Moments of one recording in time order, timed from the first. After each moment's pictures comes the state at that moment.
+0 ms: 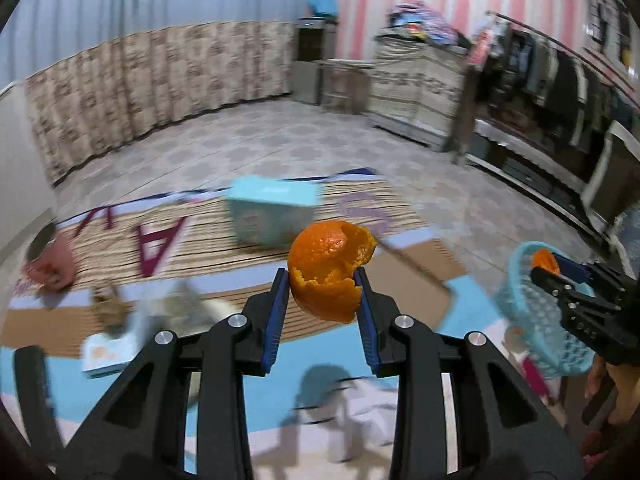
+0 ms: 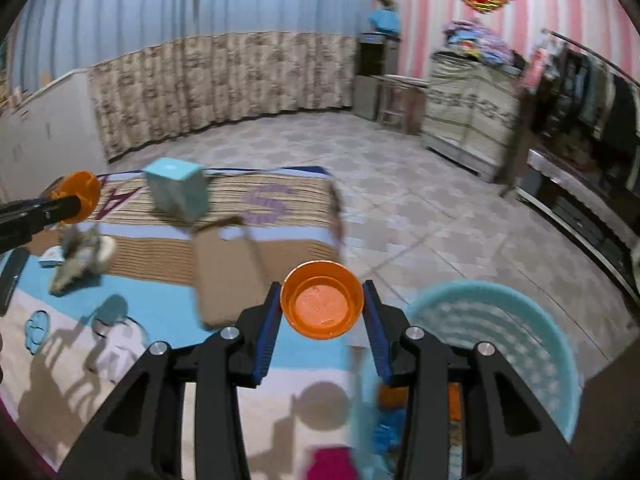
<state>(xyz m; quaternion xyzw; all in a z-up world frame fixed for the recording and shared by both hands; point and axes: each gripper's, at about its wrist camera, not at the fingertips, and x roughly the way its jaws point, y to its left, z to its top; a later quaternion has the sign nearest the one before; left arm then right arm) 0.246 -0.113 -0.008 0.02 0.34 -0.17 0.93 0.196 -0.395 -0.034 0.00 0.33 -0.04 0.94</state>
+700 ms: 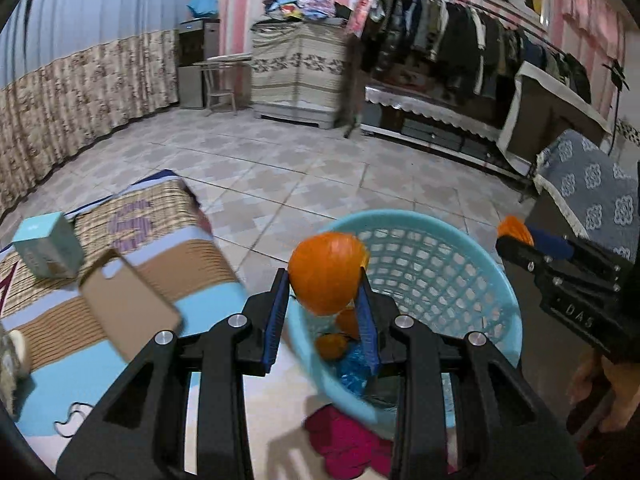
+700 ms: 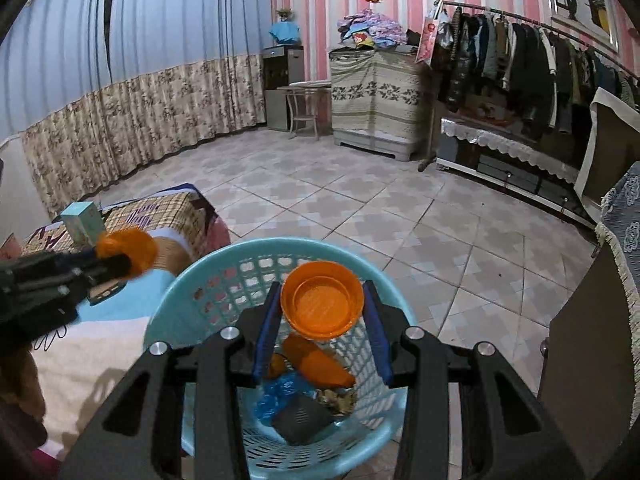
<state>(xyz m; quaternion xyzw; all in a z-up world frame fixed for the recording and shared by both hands) 0.187 -0.333 -0.039 0.07 0.33 -0.33 0.88 0.120 -0.540 -0.037 0.07 0.29 -0.15 0.94</state>
